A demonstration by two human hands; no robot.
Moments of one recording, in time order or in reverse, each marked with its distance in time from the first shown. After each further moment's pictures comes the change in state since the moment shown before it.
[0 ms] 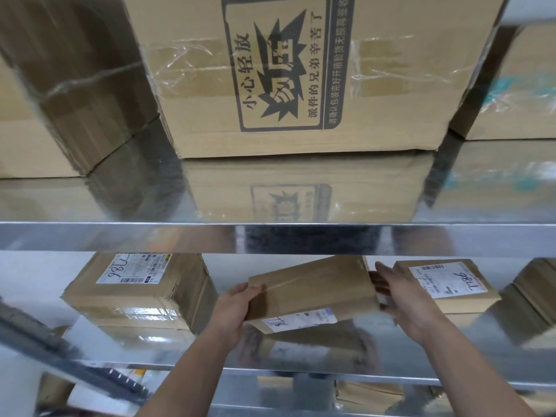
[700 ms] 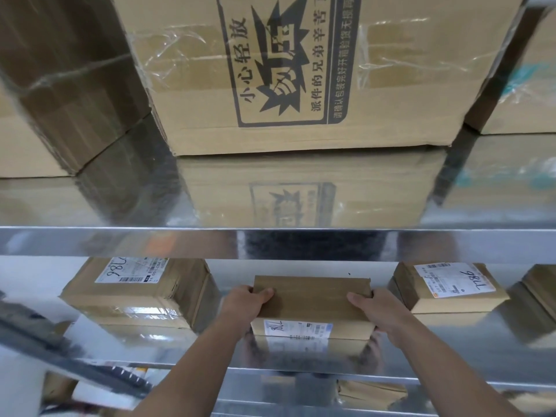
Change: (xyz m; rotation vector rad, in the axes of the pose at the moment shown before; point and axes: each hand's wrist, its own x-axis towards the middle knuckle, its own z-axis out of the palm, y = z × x) left_hand 0.023 -0.002 0.009 0.624 0.065 0.010; right_hand 0.034 0.045 0.022 -0.443 -0.101 0.093
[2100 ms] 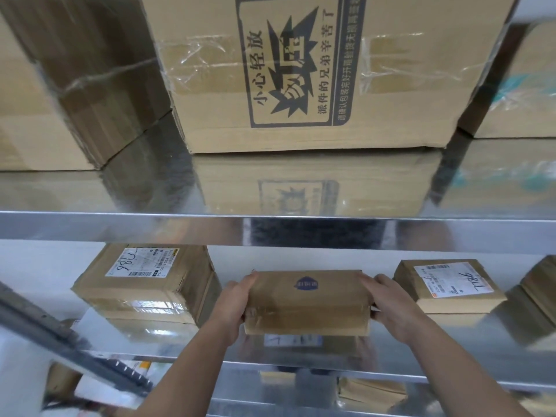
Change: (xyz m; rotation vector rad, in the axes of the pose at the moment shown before) left_hand -0.017 -0.010 -0.021 -0.457 -0.073 -0.083; right_hand -0.029 -0.020 -0.010 0.319 -0.038 -0.049
